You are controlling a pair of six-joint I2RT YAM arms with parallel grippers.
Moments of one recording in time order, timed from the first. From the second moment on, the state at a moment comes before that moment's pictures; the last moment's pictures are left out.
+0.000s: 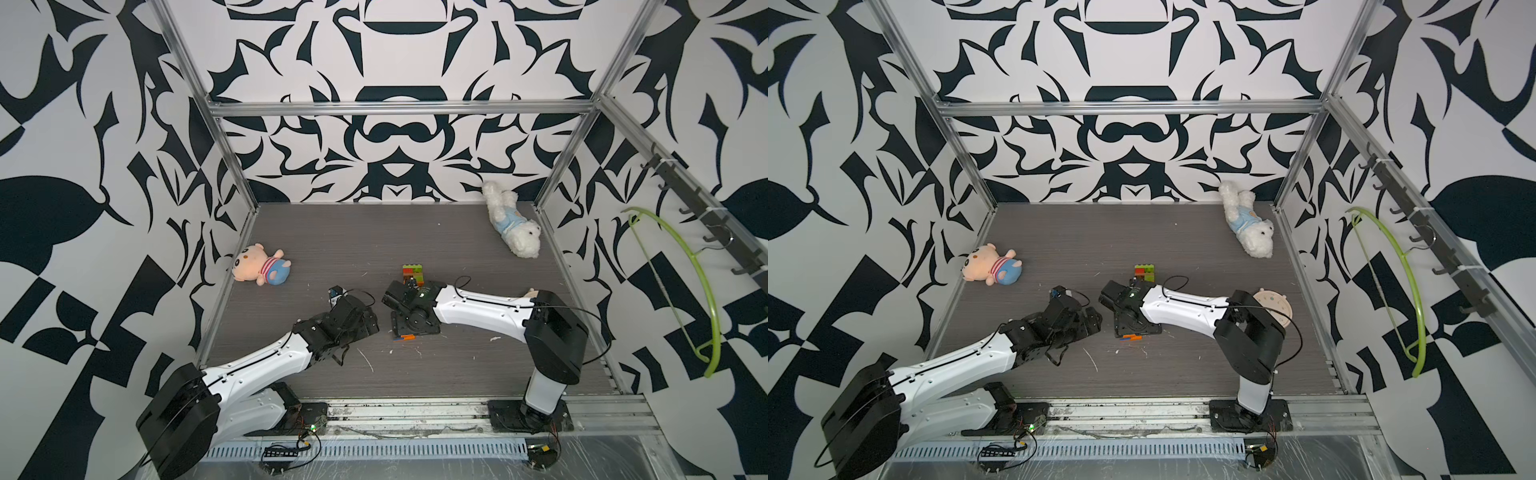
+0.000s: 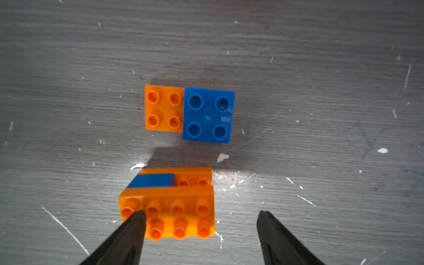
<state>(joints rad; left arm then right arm) -0.81 1.12 0.52 -0.32 -0.15 -1.02 1.00 1.78 1.25 -0.86 0.14 0.92</state>
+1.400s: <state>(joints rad) -0.81 1.14 0.53 -0.31 -0.15 -1.02 1.02 1.81 1.26 -0.89 0.17 0.95</state>
